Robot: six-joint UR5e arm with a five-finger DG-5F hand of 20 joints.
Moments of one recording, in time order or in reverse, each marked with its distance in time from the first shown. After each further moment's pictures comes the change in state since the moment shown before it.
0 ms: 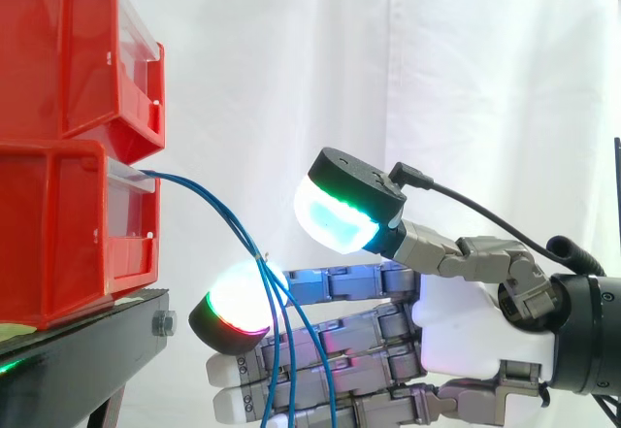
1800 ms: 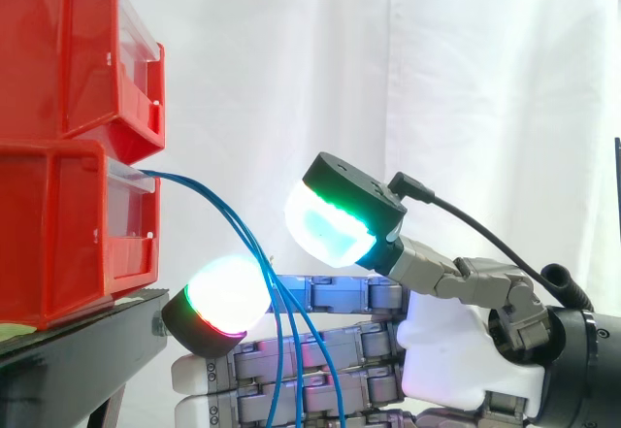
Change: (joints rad) arm -0.001 -0.054 0.000 0.145 -0.081 0.048
